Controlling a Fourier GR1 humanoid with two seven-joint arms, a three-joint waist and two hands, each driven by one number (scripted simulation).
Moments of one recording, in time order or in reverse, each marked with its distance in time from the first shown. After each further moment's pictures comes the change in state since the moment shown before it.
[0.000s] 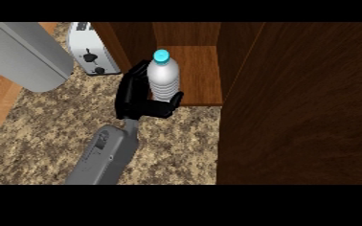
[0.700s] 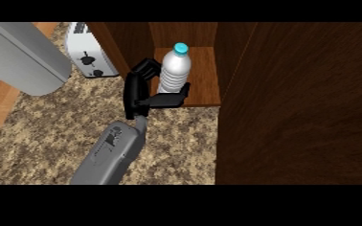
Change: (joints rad) left arm -0.062 0.006 -0.074 0.076 -0.130 0.338 0.033; right arm -0.032 -0.001 0.005 0.037 -0.014 0.015 -0.007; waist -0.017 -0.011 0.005
